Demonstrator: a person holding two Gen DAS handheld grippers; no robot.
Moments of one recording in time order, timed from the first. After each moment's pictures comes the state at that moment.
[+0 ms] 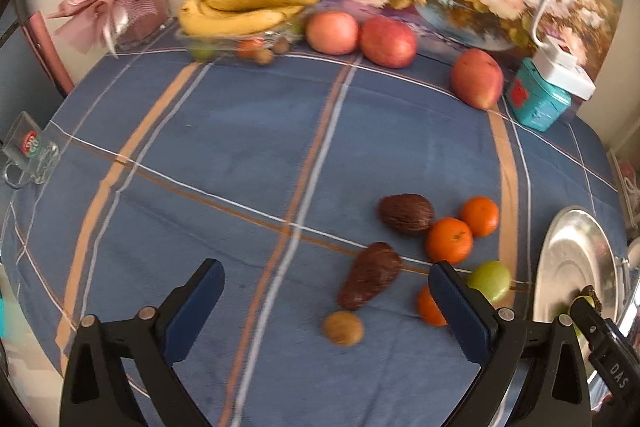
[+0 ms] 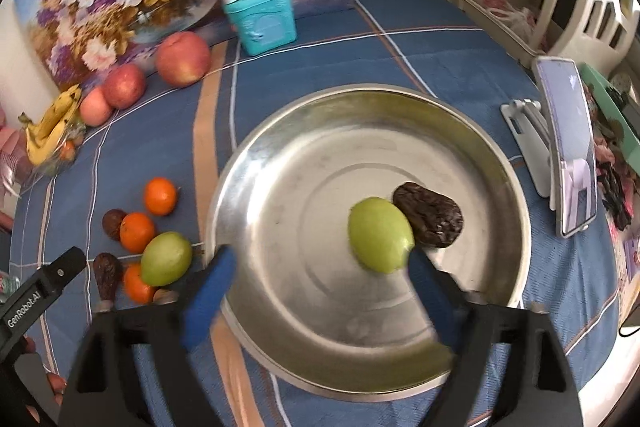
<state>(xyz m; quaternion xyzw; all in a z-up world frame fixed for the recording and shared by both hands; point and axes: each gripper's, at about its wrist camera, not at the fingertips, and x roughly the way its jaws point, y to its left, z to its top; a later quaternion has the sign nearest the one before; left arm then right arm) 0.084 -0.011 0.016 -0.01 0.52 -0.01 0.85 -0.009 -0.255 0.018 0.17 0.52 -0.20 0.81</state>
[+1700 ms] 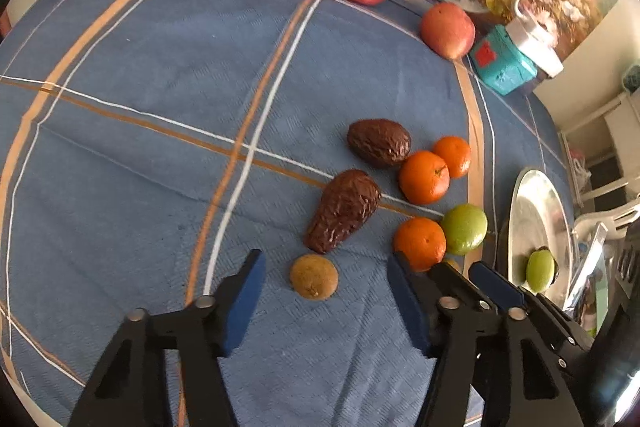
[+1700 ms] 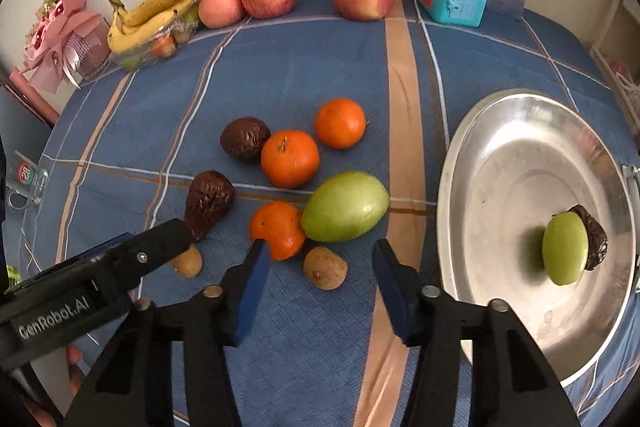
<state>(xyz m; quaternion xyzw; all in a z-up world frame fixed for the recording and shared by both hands) 0.077 -0.002 -0.032 -0.10 0.60 -0.13 0.78 0.032 -0.144 -0.012 0.10 0.57 -0.03 0.82</state>
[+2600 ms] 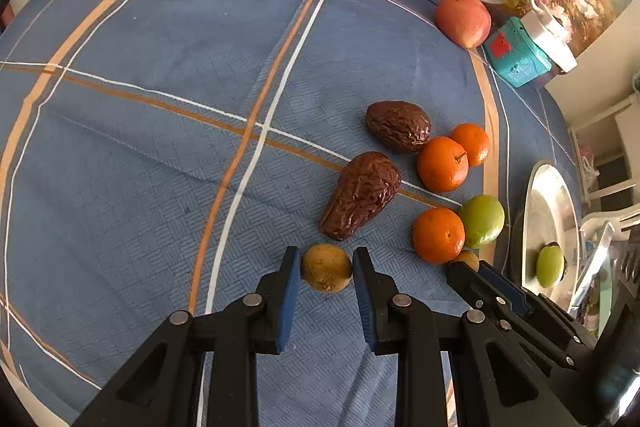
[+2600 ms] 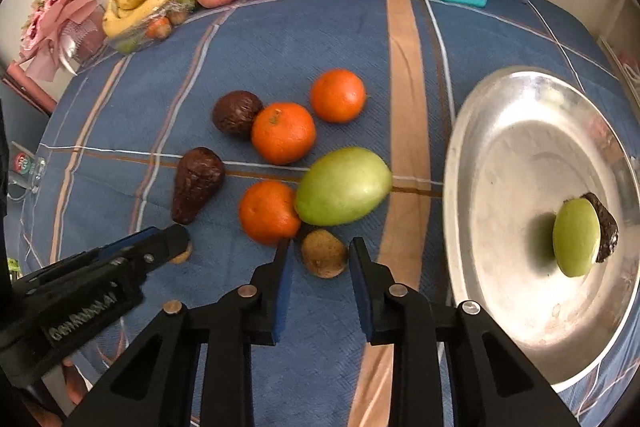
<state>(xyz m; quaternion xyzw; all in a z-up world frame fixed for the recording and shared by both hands) 0.076 0.000 -0.044 -0.10 0.62 -0.12 0.77 0.033 -0.153 -0.023 0.11 0.59 -0.03 0.80</state>
